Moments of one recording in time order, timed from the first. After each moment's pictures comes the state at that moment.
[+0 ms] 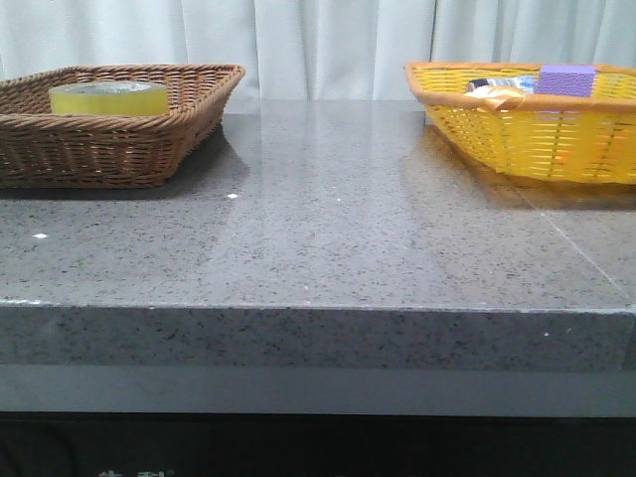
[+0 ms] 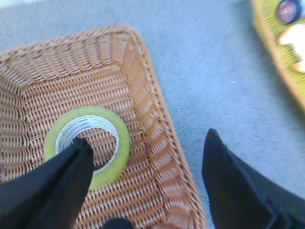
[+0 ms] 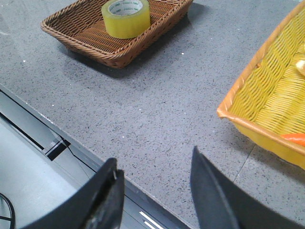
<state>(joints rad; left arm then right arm) -0.28 1.73 -2.17 -0.09 1.27 0.04 0.49 0.63 -0.84 0.21 0.71 -0.10</state>
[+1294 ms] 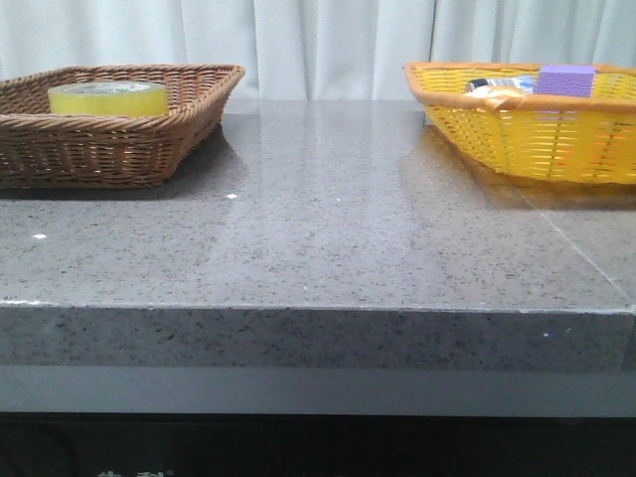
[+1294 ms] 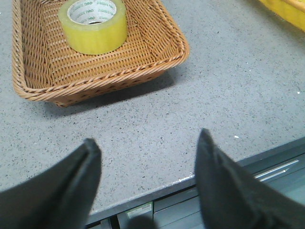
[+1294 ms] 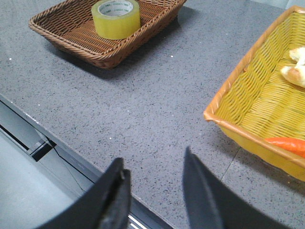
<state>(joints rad) -0.33 0.59 -0.83 -0.05 0.88 0.07 0.49 0.63 -0.84 0.16 0.70 -0.10</state>
